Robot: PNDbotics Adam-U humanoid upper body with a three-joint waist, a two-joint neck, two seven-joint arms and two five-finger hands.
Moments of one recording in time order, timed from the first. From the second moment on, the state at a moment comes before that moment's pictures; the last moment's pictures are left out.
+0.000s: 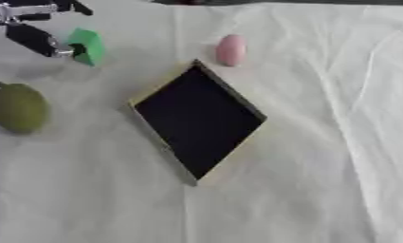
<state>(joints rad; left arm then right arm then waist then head) -1.37 0.36 -0.14 -0.61 -0.97 -0.56 -0.56 -0.58 -0.74 -0.10 -1.92 -0.44 -0.27 -0.04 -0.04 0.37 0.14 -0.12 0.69</state>
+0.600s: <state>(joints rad) -1.37 0.36 -0.13 -0.61 -1.04 -0.57 -0.55 -0.58 -0.73 -0.11 -1.92 -0.44 -0.26 -0.03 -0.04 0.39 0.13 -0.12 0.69</state>
